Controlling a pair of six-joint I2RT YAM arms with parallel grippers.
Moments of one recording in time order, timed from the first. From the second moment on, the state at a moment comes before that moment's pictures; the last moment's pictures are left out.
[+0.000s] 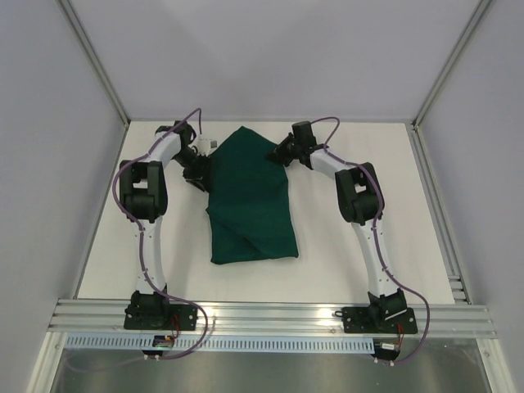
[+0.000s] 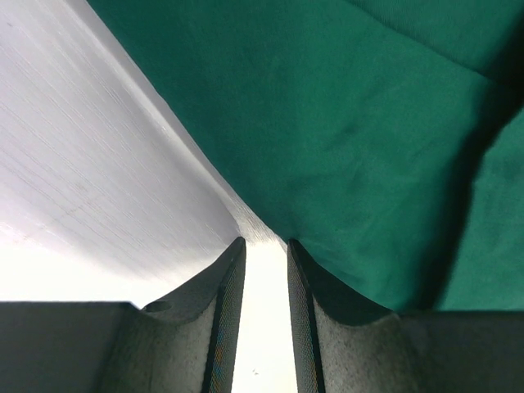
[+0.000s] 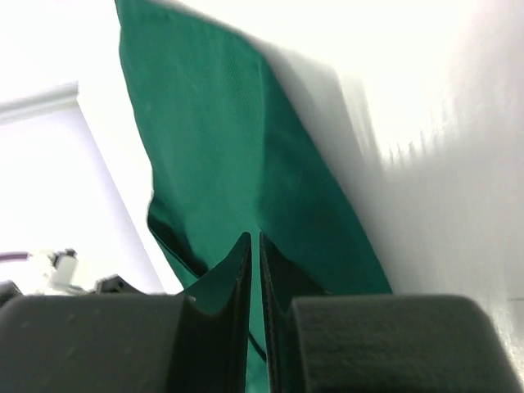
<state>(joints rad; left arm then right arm) -0.07 2.31 1.89 -1.07 0.44 0.27 0.35 2.52 1.95 -0.10 -0.35 1.17</state>
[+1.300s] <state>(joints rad) -0.06 2.49 2.22 -0.98 0.45 0.10 0.32 2.54 2.13 -0.42 -0.27 0.83</state>
